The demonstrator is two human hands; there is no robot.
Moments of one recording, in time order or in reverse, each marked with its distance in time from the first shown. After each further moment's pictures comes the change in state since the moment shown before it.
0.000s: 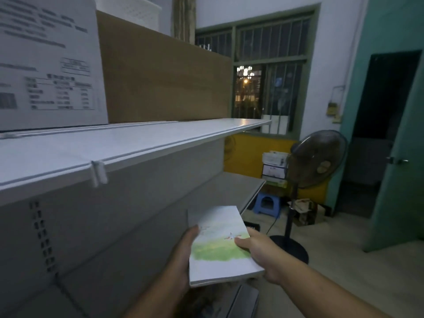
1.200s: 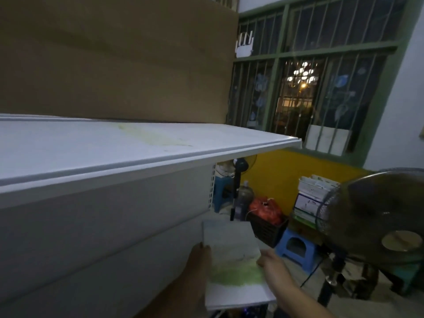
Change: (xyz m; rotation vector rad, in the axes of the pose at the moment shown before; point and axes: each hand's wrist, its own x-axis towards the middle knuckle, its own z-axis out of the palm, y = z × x) left_hand 0.531 0.011 0.208 0.423 0.468 0.158; right_hand 0.501 -0.053 -0.265 -0.250 0.069 0.046
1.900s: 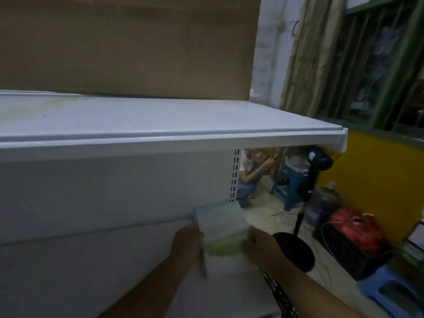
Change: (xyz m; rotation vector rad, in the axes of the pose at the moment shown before) left_hand 0.097 0.012 0.043 0.148 0.499 0.037; right_hand 0.206 -0.033 0.009 -0.442 -0.496 -0.473
